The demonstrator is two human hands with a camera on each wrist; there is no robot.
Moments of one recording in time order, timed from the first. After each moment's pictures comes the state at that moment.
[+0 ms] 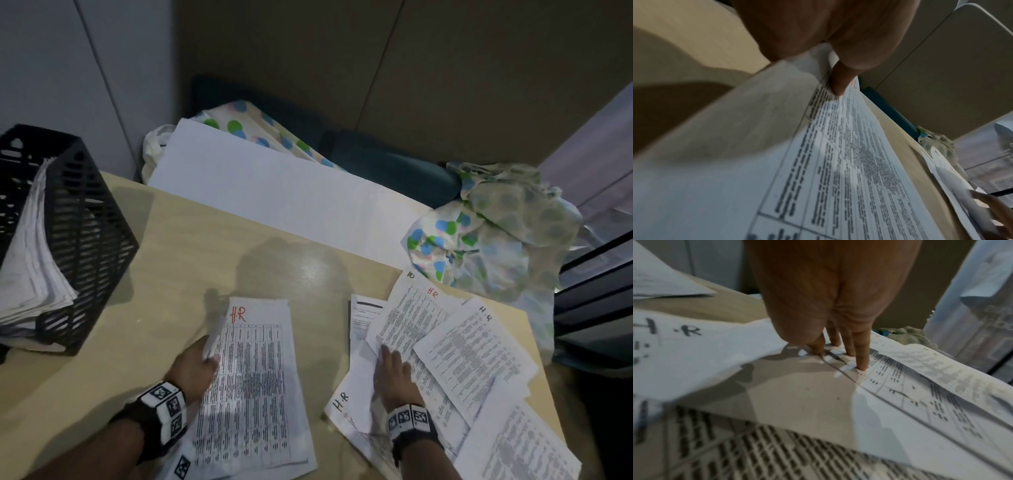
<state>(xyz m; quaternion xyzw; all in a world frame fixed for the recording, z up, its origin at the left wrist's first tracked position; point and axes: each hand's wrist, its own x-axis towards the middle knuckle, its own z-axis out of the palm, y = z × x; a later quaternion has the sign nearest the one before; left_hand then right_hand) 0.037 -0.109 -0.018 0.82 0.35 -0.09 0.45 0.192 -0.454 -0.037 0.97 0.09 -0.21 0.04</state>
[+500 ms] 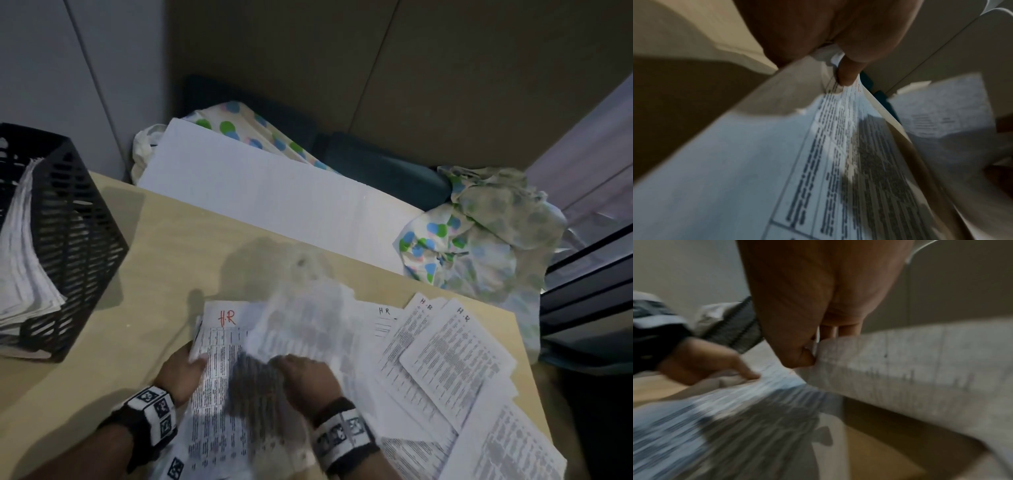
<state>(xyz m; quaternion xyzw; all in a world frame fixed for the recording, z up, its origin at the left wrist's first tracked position) 0.037 -0.099 -0.036 0.78 0.38 -0.09 0.49 0.133 -0.318 0.030 0.88 0.43 -0.21 -0.04</state>
